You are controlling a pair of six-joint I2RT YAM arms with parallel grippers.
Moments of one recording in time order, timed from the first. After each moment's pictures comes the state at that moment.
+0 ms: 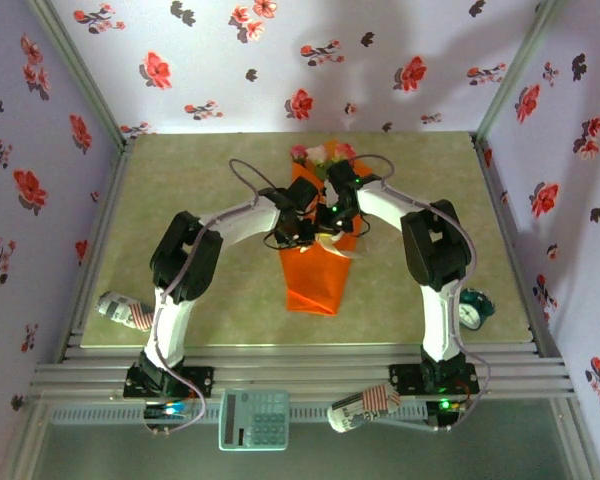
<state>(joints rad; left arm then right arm) -0.74 2.10 1.59 -0.73 0.09 -0.77 0.47 2.08 1.52 -0.69 -0.42 0.46</state>
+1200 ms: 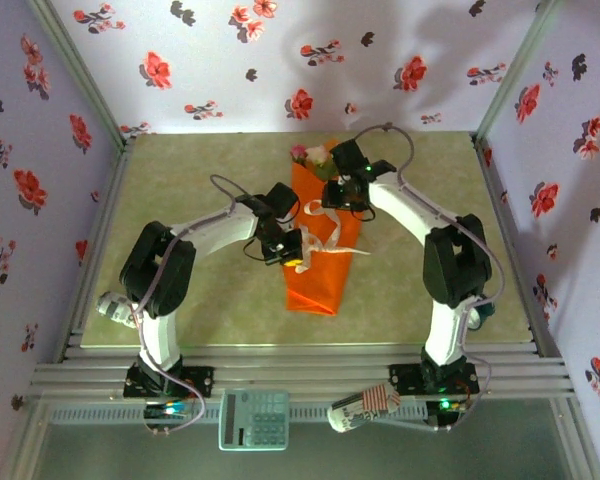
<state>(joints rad) -0.69 1.90 1.37 -0.76 0.37 -0.83 0.48 1.92 1.60 -0.77 0.02 0.50</state>
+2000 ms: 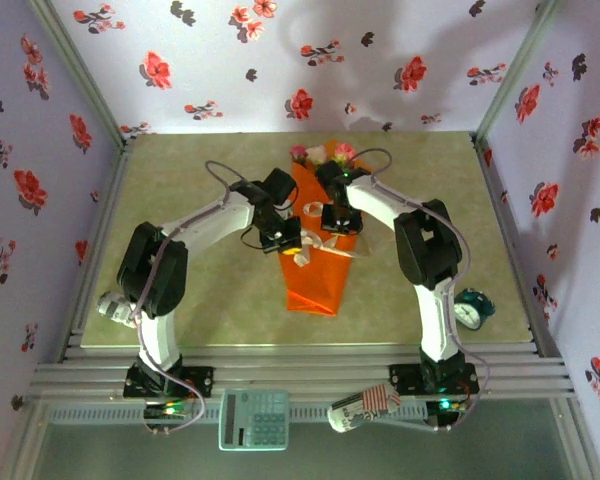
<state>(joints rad) -0.67 1.89 1.51 -0.90 0.34 -0.78 0.52 2.12 1.65 -0.94 0.03 0.67</state>
